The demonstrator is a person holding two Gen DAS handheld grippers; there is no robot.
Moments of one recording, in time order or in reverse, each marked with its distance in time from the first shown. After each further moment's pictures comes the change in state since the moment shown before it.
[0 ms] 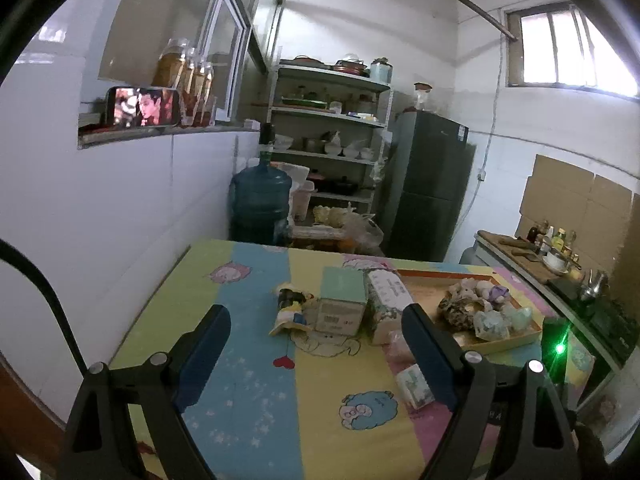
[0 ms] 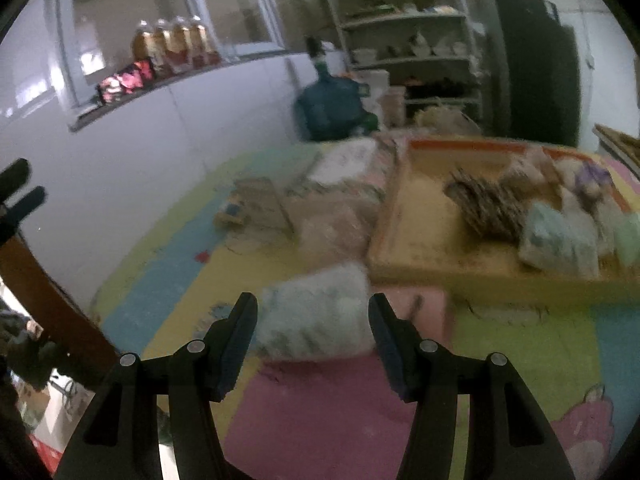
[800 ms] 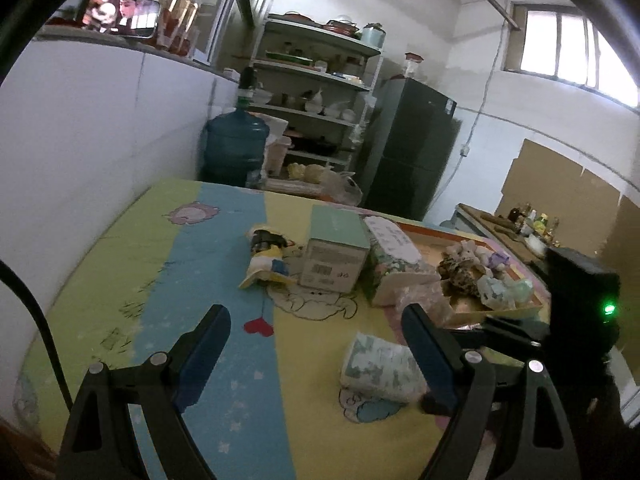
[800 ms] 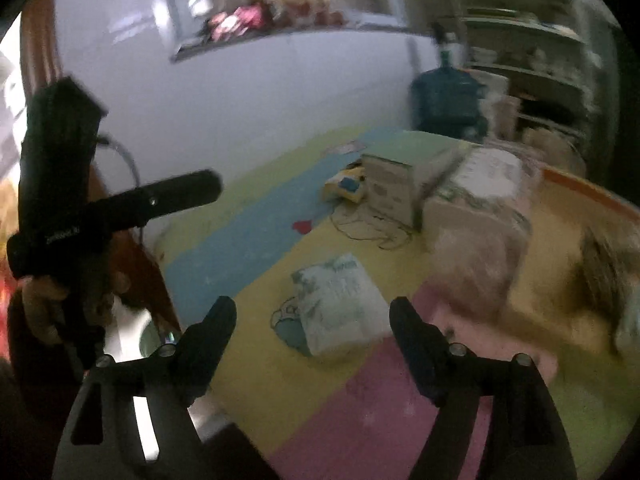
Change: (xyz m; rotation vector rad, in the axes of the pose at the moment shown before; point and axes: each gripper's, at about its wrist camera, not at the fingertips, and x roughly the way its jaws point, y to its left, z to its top) left arm 0.086 0.024 -0.046 -0.048 0.134 -0.142; right arm 0.043 0.060 0.026 -0.387 0.118 0.290
